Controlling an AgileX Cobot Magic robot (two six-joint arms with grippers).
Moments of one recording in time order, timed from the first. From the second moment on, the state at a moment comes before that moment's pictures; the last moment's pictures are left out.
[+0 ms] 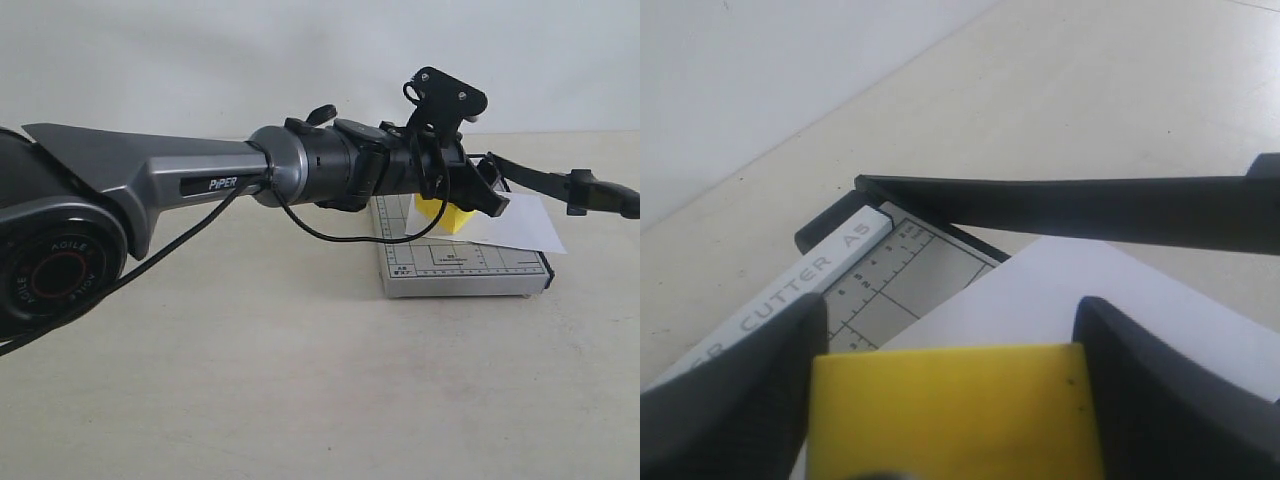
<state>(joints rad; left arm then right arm) -0.90 2.47 -1.96 -1.52 0.07 1.65 0.10 0.01 0.00 0.17 0.14 -0.09</state>
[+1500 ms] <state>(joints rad) -0.90 1.78 -1.25 -1.69 -0.26 1.72 0.10 0.01 0.00 0.17 0.14 -0.09</state>
